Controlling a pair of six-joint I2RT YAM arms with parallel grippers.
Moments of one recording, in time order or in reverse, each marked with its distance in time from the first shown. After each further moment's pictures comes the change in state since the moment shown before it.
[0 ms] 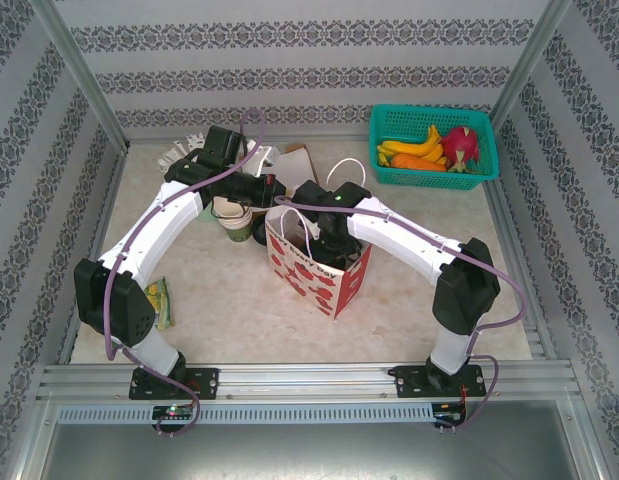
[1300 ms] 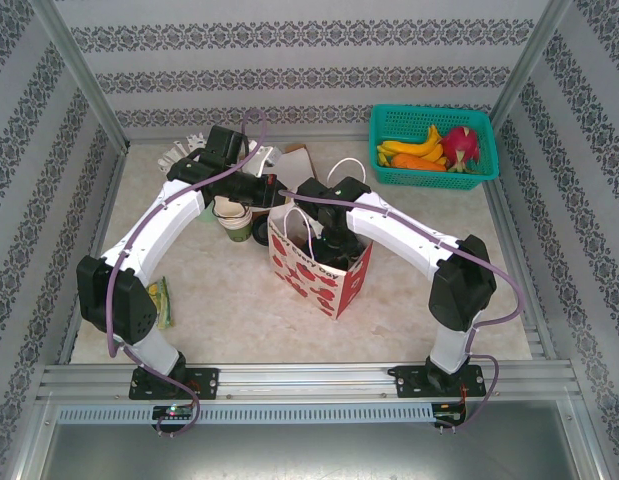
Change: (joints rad) left arm 0.000 0.017 0.006 0.000 0.005 0.000; right arm -0.021 0.027 0.043 -0.088 -0.058 0.072
